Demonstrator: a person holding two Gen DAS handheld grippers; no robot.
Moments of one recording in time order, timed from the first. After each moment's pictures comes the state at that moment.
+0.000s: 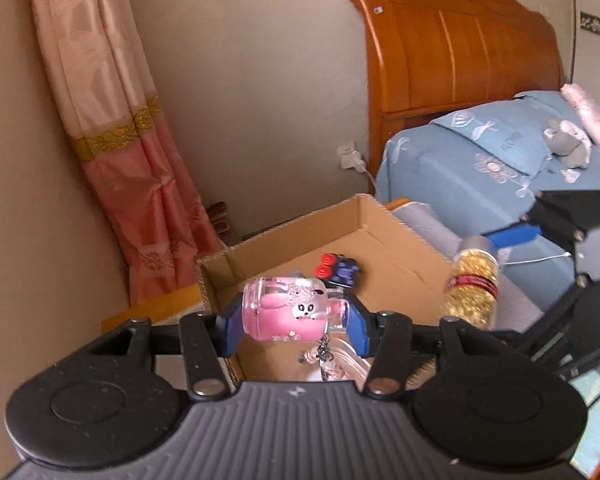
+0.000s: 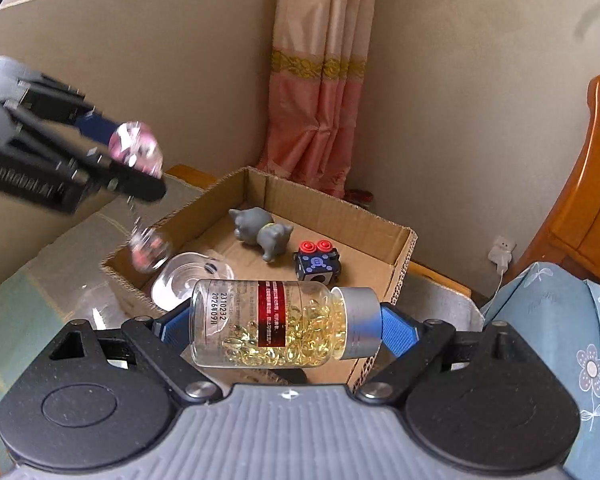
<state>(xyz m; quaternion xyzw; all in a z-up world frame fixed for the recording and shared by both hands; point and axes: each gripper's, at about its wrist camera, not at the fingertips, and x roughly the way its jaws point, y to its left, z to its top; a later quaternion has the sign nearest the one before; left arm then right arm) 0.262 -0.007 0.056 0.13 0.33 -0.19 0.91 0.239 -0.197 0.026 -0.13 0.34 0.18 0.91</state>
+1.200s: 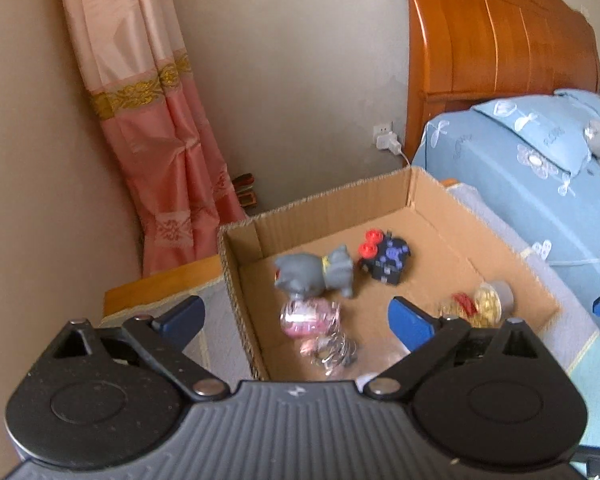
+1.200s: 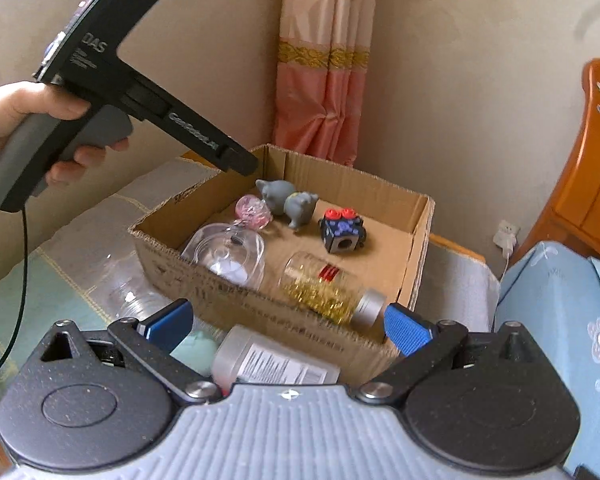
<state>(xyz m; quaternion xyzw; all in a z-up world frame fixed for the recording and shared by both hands) 0.290 0.005 0.015 0.12 0.36 -0.14 0.91 0.183 -0.187 0.002 -0.11 0.34 0.17 0.92</state>
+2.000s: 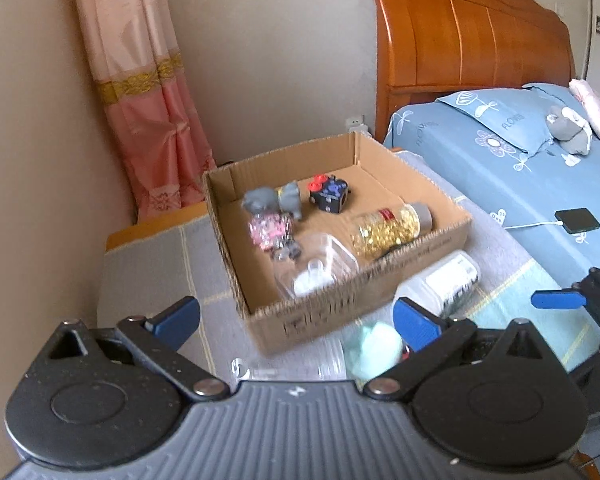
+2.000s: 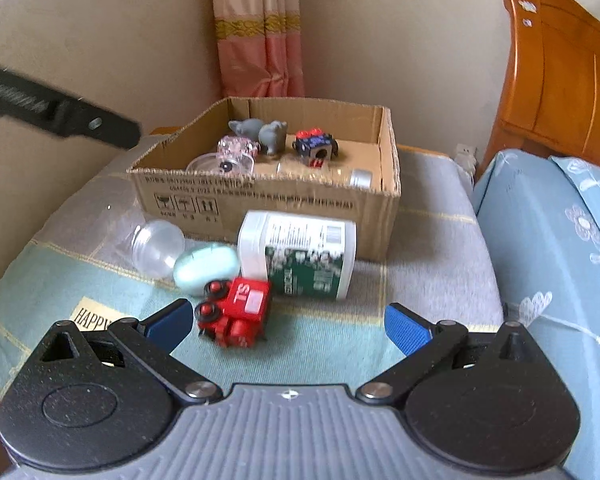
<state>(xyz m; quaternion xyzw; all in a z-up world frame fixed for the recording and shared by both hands) 0.166 0.021 0.015 0.11 0.36 -0.16 0.91 0.110 -0.184 -0.048 -0.02 0.37 0.08 0.93</state>
